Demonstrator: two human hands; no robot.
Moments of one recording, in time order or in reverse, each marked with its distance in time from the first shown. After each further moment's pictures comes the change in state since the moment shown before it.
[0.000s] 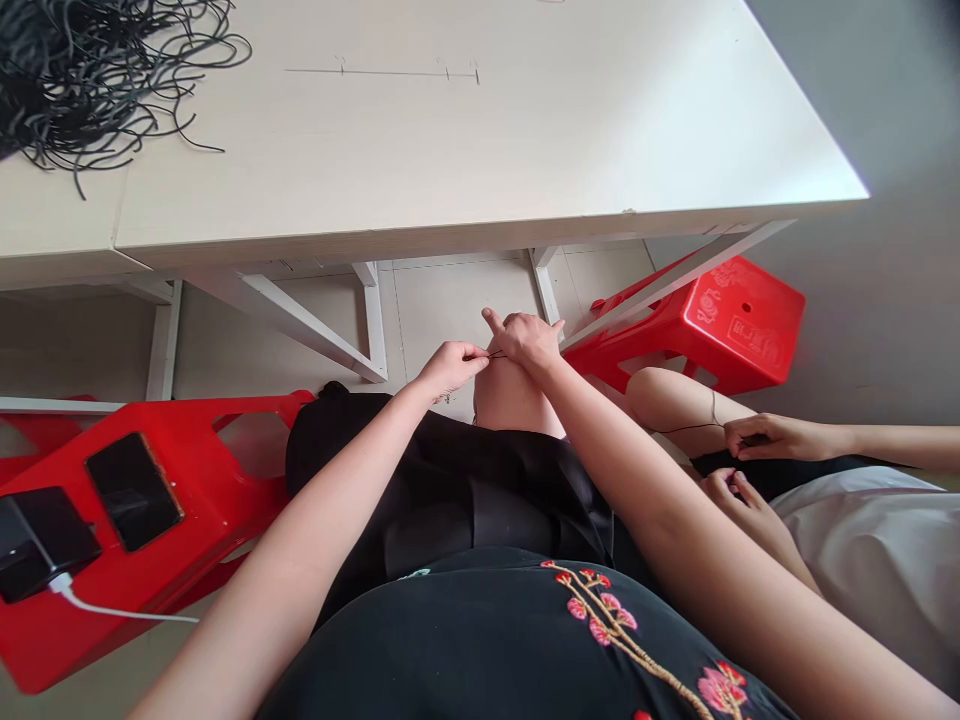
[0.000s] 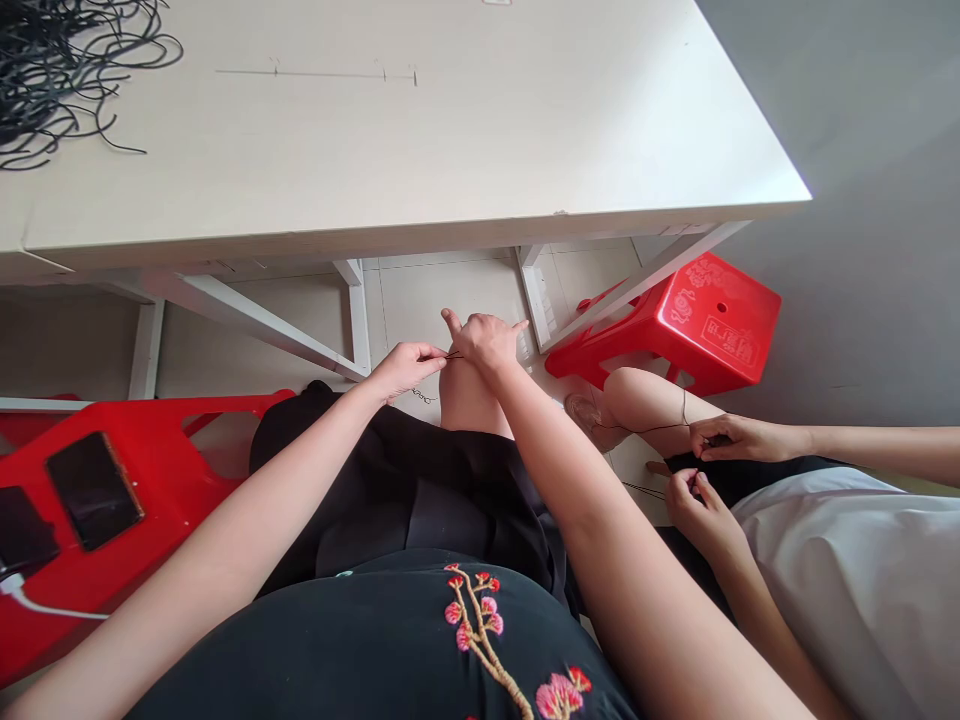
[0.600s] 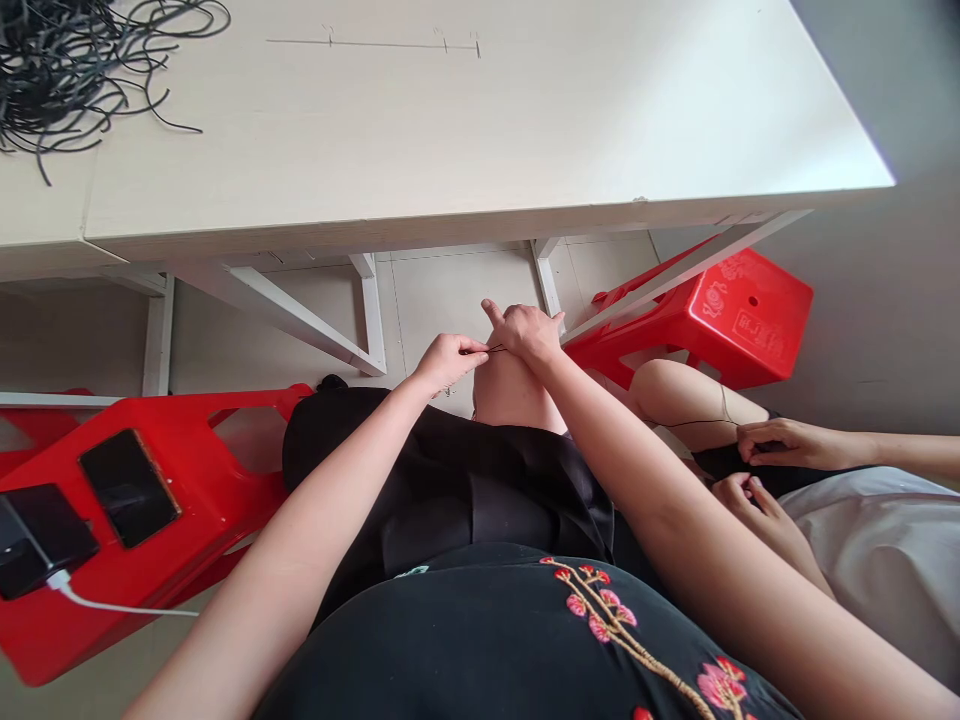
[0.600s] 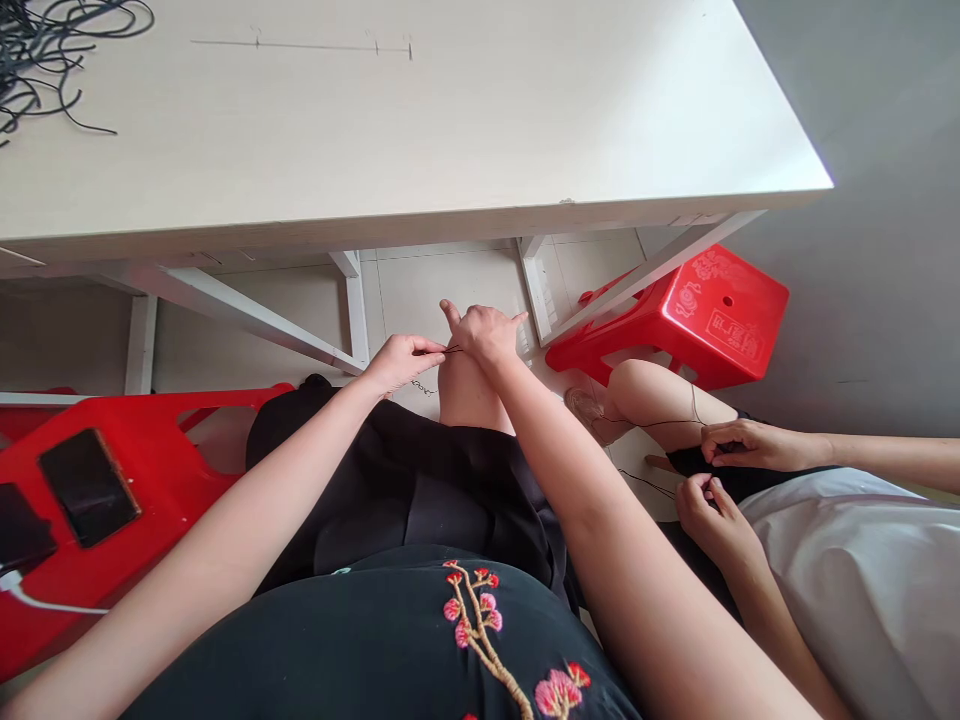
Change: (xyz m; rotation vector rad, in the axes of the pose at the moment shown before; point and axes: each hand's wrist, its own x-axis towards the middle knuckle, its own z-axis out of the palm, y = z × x) left_hand 0.008 -0.009 -0.003 0.087 -0.035 0.092; right_hand 0.005 0.000 0.000 0.013 0.005 -0.001
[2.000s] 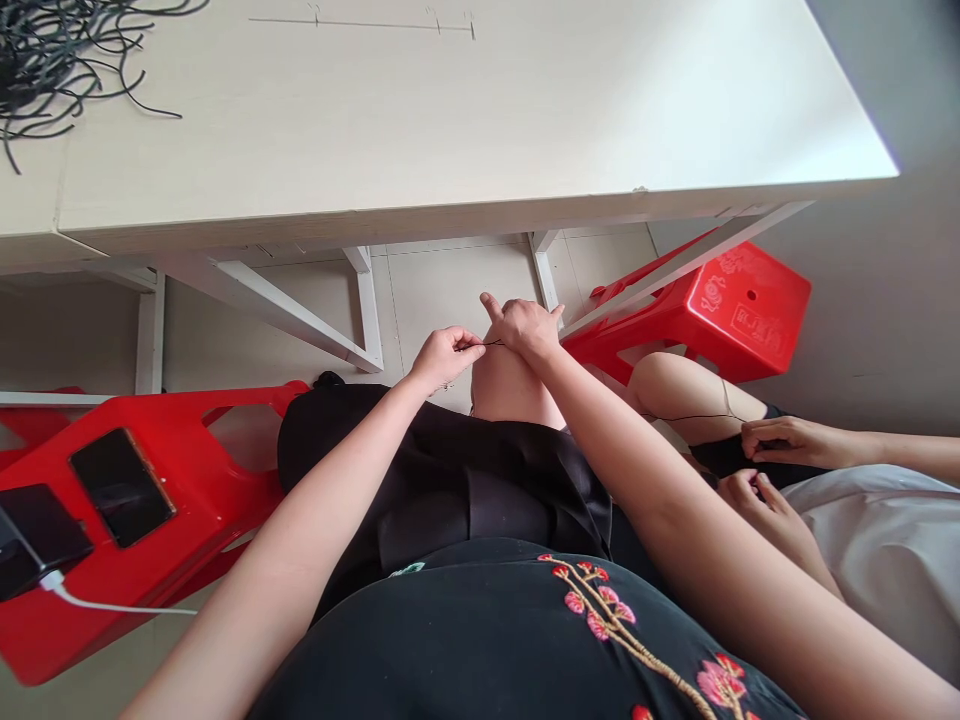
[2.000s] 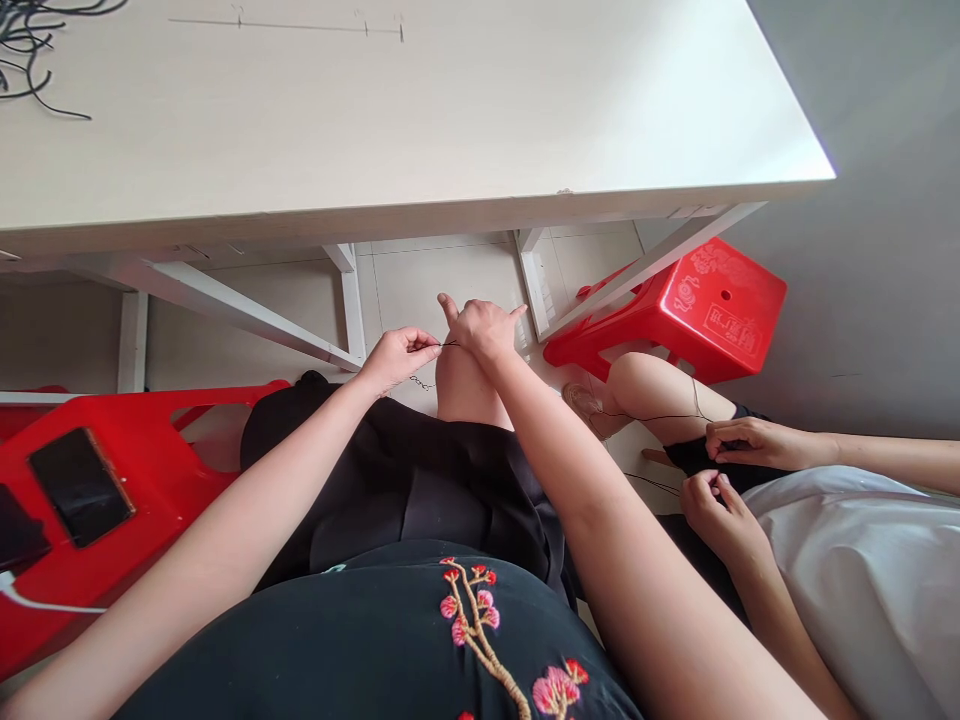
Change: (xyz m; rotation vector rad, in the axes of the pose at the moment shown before) left_hand 0.002 -0.005 0.006 -0.007 0.075 0.130; right_hand -0.002 0.001 -0.002 -0.013 0.032 -0.005
